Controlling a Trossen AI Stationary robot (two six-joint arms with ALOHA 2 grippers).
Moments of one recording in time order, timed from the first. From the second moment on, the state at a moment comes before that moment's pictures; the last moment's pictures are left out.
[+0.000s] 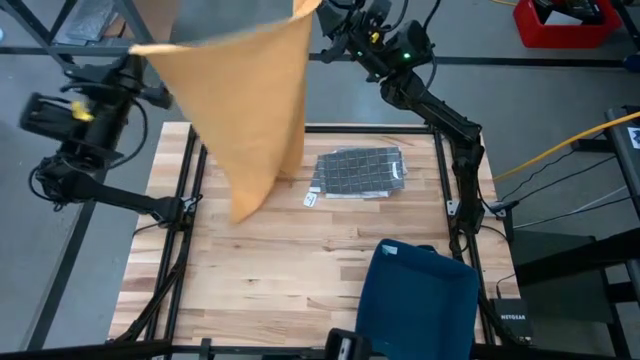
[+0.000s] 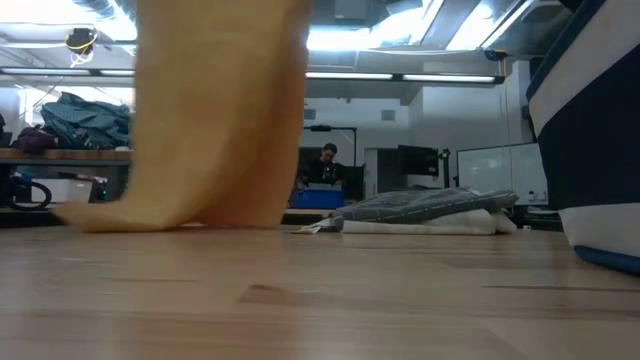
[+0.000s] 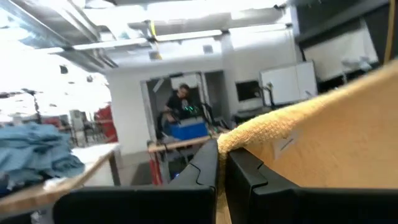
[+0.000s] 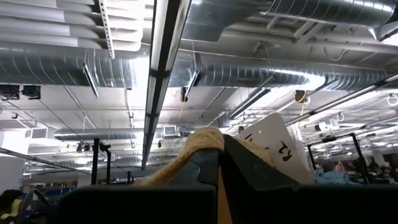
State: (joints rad) left arm 0.01 0.78 1.34 0.34 -1.25 1.03; right arm -0.47 1.98 2.35 0.38 -0.10 0.20
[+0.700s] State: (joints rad) left arm 0.01 0.79 1.45 0.56 -1.06 1.34; right arm -0.51 1.98 2.35 0.46 -0.02 0.02
